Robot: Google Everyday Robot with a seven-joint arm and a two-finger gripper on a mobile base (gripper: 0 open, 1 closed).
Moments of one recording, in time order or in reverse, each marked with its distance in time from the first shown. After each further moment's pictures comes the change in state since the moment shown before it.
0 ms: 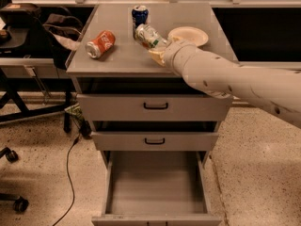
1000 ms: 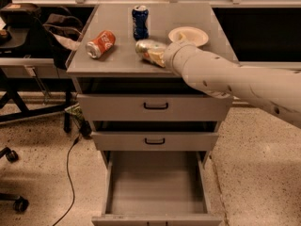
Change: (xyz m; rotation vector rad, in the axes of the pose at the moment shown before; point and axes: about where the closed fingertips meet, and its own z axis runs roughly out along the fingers) arm 0.000 0.000 0.000 0.000 0.000 0.000
